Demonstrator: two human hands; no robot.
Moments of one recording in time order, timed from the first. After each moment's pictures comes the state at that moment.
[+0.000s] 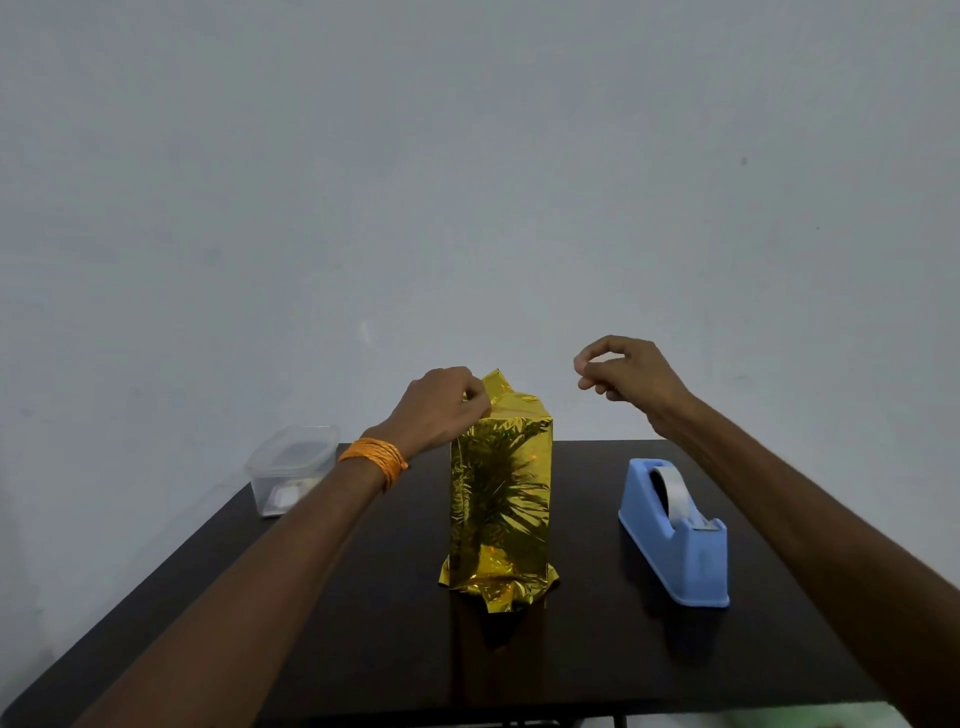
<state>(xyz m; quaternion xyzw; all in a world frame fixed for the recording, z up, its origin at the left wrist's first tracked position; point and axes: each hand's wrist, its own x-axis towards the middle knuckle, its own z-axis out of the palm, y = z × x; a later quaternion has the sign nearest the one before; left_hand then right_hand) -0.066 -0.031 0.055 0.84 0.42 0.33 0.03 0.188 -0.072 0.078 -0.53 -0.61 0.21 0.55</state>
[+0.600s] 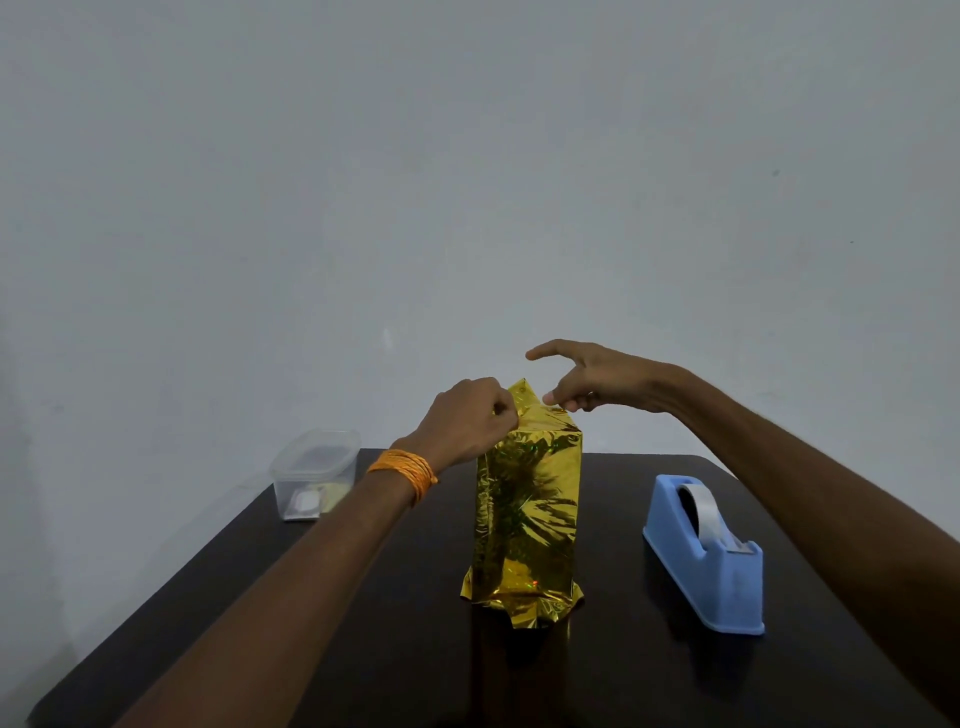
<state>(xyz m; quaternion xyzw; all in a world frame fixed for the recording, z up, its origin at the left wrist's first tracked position) -0.068 -0.035 0.053 0.85 0.41 0.33 0.01 0.146 -0.045 0.112 -0.50 -0.78 0.27 0.26</state>
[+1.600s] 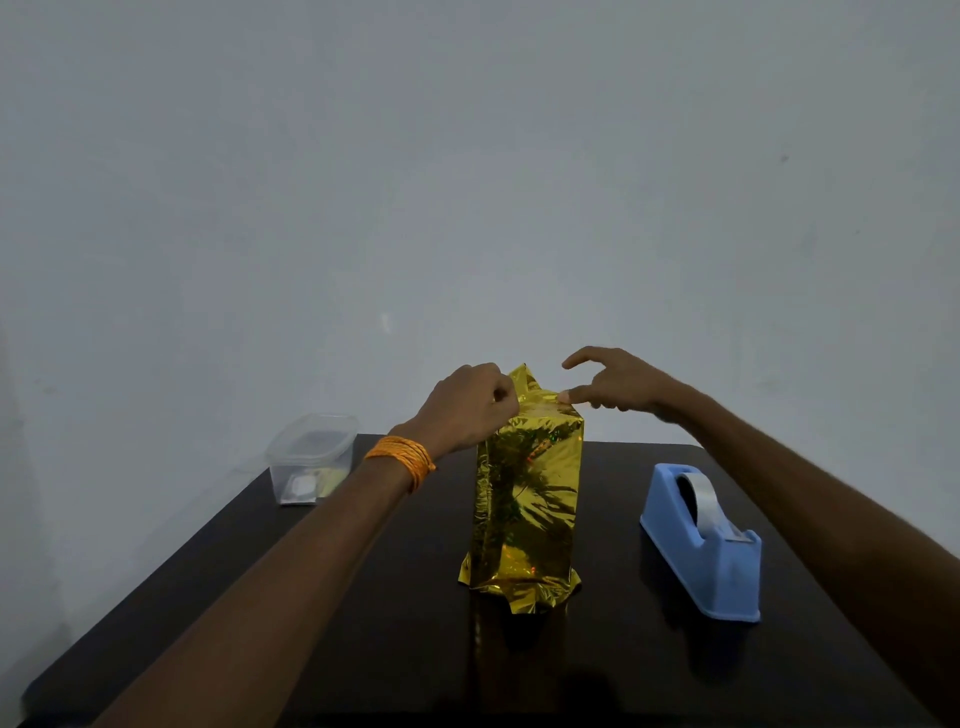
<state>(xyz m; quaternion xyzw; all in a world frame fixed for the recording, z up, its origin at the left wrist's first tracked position) -0.069 -0.029 0.049 0.85 0.40 0.34 0.01 0.176 -0.019 0.079 -0.58 -0.74 0.14 0.31</state>
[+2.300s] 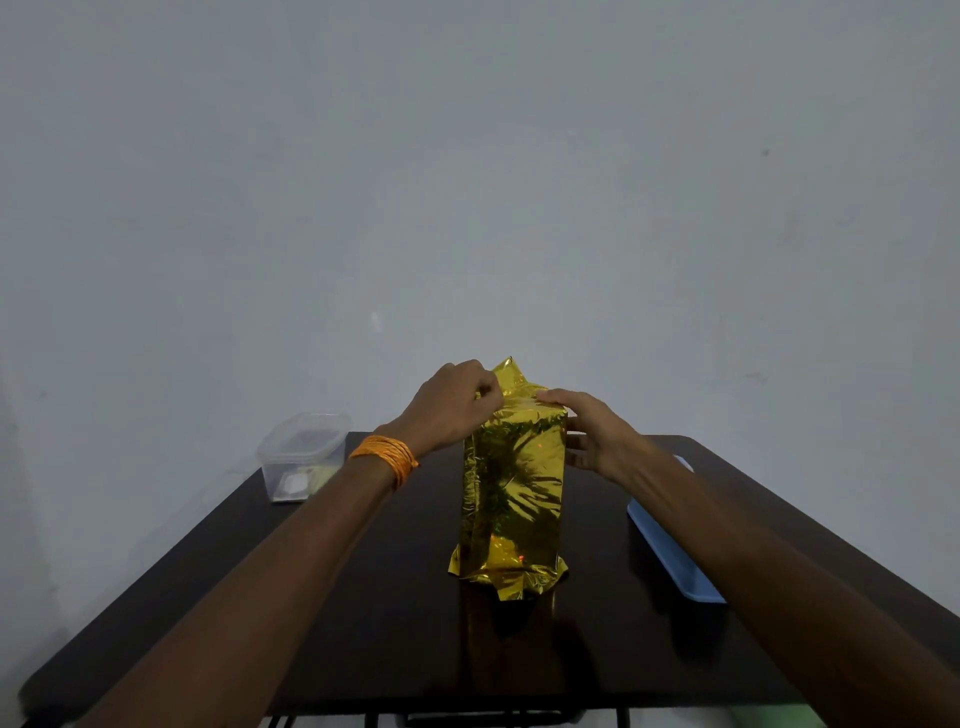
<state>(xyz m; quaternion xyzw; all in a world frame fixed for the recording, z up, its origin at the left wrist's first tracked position) -0.069 -0.028 0.043 0.85 0.40 0.34 0.01 0.135 -0.046 0.015 -0.52 -0.48 0.47 0.53</state>
